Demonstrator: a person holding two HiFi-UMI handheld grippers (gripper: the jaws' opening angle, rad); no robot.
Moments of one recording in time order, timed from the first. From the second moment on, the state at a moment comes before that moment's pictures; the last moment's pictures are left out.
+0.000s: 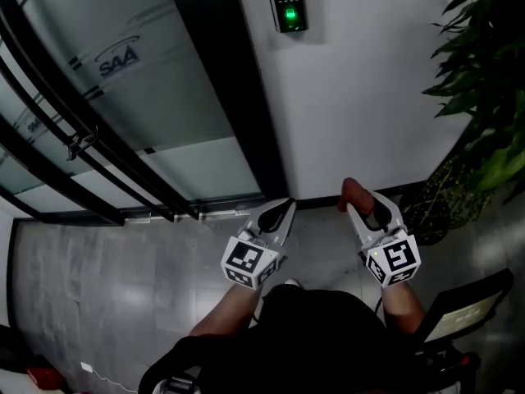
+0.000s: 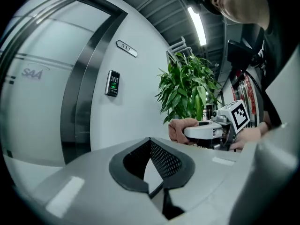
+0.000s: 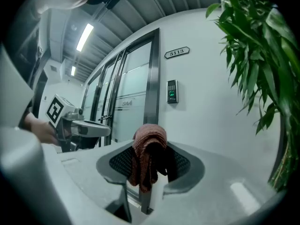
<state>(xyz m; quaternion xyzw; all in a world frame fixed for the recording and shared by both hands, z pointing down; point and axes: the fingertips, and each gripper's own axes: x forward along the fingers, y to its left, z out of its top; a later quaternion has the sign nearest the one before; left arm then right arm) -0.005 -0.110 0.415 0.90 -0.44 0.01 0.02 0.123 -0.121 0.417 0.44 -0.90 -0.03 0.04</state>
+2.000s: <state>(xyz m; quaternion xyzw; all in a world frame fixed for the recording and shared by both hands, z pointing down) -0.128 -0.230 0.431 0.87 -0.50 -0.01 0.05 -0.043 -0.459 0.086 0.51 -0.72 -0.46 0.05</state>
